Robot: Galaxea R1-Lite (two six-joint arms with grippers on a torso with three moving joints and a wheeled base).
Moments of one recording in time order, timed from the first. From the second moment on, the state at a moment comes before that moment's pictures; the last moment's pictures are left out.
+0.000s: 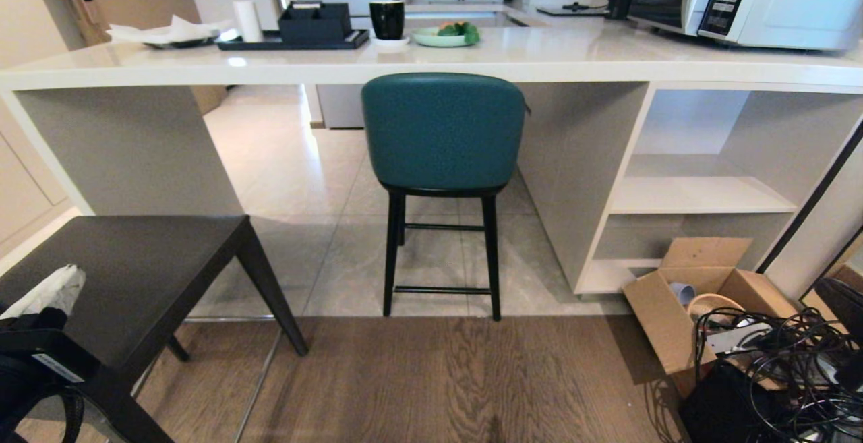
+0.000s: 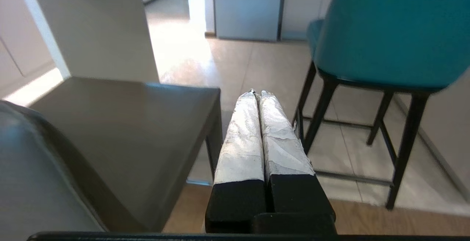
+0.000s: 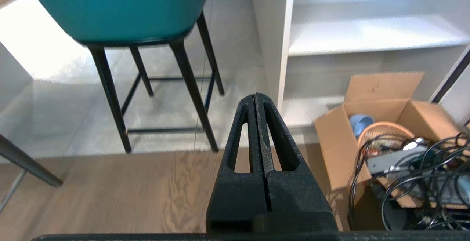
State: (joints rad) left arm -0.21 1.08 0.00 -1.28 0.32 0.04; right arm 0.23 0.94 -0.15 -0.83 -0.22 0.02
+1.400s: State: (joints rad) left arm 0.00 0.03 0.00 -0.11 -0.02 0.09; right arm 0.00 0.00 -0.01 -0.05 0.06 -0.10
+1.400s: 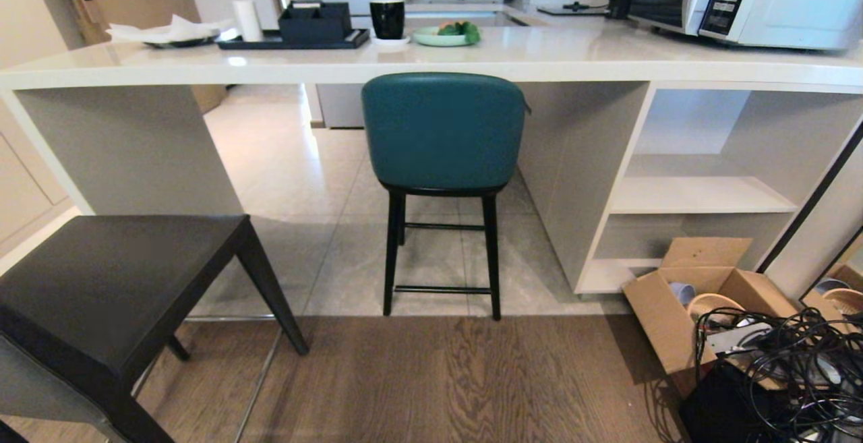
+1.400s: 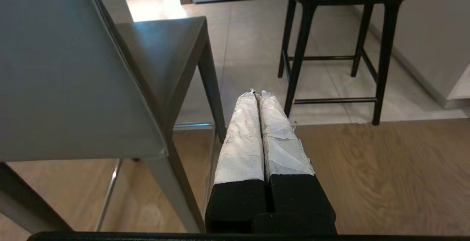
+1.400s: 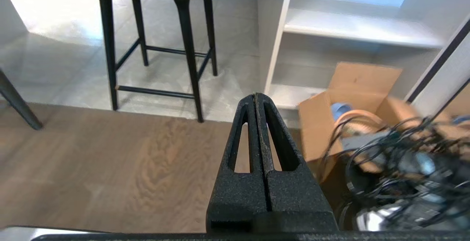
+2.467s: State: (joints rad) left arm 0.00 0.00 0.00 -0.11 -0.02 0.06; right arm 0.00 0.00 0.00 0.01 0.02 -0.12
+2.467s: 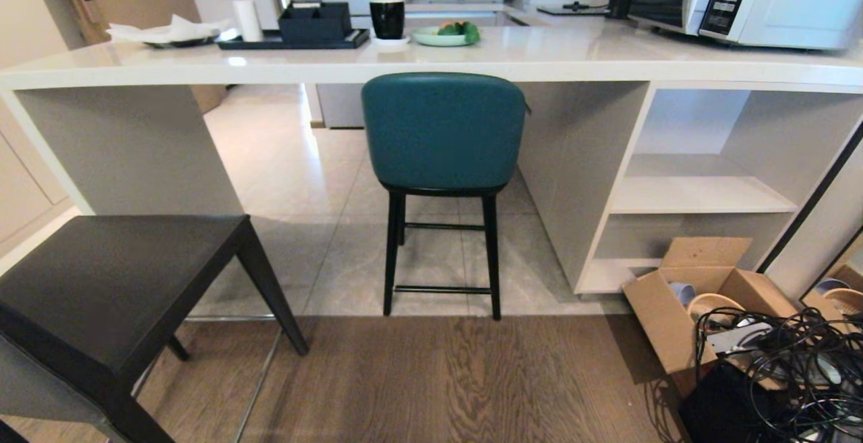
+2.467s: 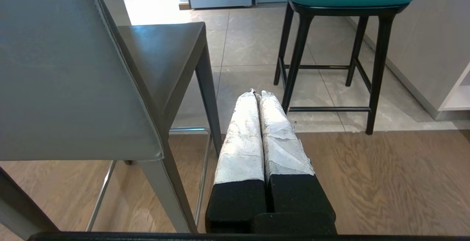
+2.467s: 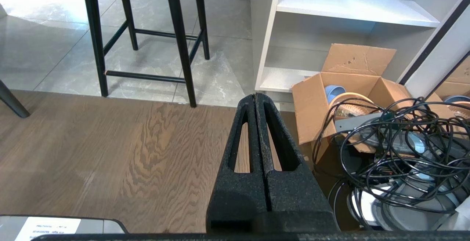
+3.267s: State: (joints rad) left arm 0.00 0.00 0.00 -0.11 -0.02 0.05; right arm 0.00 0.00 0.00 0.01 0.02 -0.12
